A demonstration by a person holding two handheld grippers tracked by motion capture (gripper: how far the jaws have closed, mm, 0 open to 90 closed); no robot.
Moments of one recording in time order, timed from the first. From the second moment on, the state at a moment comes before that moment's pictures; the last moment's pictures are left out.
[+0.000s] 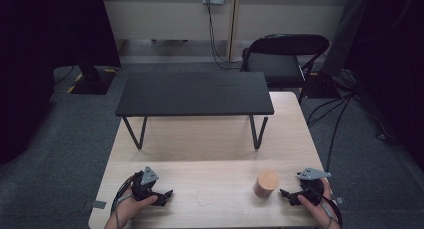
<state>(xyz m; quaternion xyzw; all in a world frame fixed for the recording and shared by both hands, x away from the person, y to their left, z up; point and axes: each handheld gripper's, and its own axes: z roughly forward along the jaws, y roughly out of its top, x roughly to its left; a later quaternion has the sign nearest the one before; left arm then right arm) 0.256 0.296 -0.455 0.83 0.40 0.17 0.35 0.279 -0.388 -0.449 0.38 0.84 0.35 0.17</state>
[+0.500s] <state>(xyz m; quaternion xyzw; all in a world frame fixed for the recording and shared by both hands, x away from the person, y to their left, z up) 0.256 0.296 -0.455 0.83 0.40 0.17 0.35 0.278 -0.390 -0.449 0.37 0.84 0.35 0.17</state>
